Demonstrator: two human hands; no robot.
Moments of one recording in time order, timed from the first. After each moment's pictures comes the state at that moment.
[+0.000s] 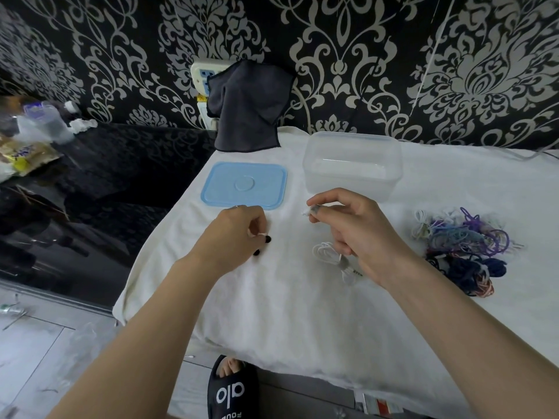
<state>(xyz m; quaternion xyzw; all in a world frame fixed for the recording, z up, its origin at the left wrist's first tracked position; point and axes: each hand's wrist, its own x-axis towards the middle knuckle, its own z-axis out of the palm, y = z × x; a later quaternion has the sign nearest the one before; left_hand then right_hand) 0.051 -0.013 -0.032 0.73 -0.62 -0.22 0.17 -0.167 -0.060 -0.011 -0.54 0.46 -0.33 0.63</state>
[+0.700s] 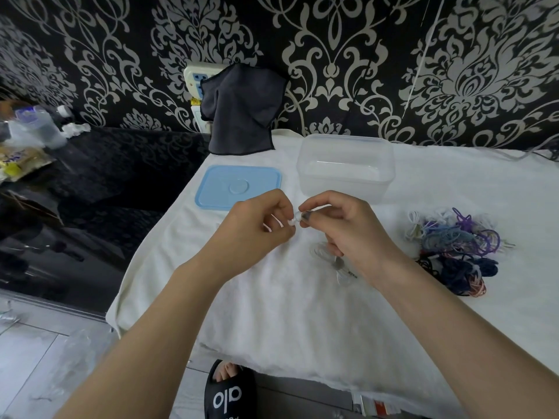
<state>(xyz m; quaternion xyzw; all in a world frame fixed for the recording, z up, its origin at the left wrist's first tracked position) 0.013 -0.012 -0.001 0.62 -0.64 -0.31 0.34 -0.167 -0.060 -0.012 -0.58 0.45 -0.33 0.60</state>
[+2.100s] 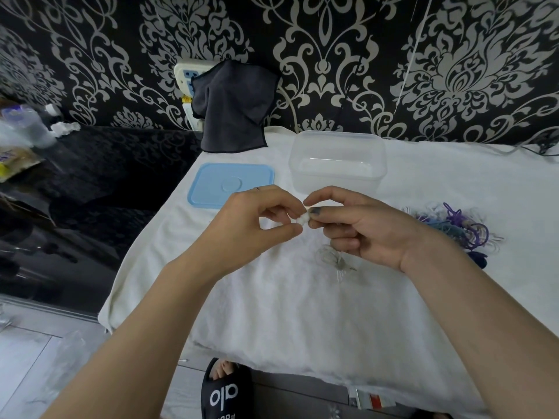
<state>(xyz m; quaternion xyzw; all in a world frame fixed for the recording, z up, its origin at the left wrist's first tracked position) 0.008 -0.009 0.013 0.56 -0.69 -0.30 0.35 -0.196 -0.079 0.003 -0.47 0.39 -0.20 0.77</state>
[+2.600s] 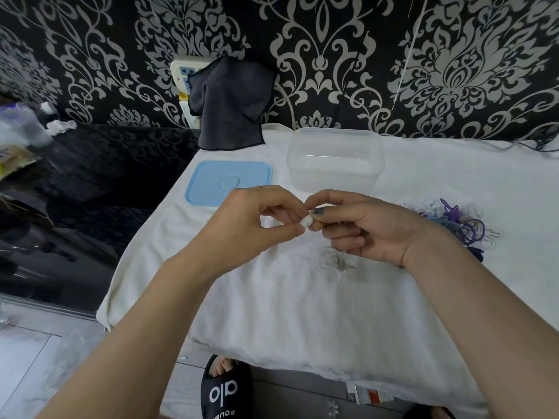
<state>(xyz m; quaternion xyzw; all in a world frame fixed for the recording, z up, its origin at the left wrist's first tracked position) 0.004 -0.007 0.017 0.54 -0.70 -0.31 0.34 -0.201 -0.081 0.004 -0.44 0.36 -0.16 0.81</state>
